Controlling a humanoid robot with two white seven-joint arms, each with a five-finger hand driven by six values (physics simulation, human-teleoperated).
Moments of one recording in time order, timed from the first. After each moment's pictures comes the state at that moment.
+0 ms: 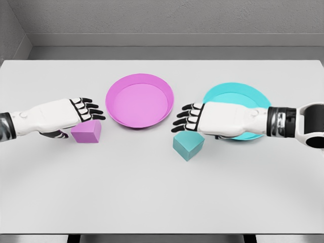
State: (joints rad) left arm -0.59 1.02 -0.83 -1.53 -0.57 -0.61 -0.10; right arm -0.61 -0.81 0.71 -1.76 0.47 -0.61 0.49
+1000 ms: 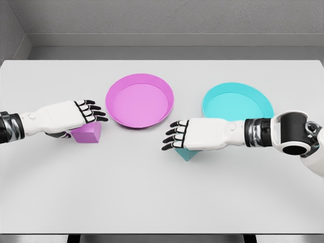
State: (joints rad) left arm -0.60 0.96 -0.83 -1.47 -0.65 -0.61 -0.10; right arm -0.63 -0.73 0.80 -1.76 0.58 -0.61 0.54
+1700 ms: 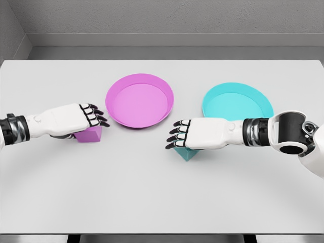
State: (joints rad) left arm -0.59 0.94 -0.84 -1.47 -0.70 -0.61 -0.10; right arm -0.63 -0.71 0.80 -1.73 0.65 -0.61 0.55
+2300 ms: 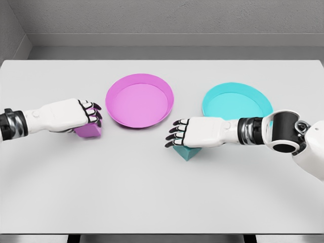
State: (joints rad) left arm -0.64 0.95 -0.85 -1.48 -0.72 -0.61 -0.09; right arm -0.63 -0.67 0.80 -1.68 0.69 -0.61 0.57
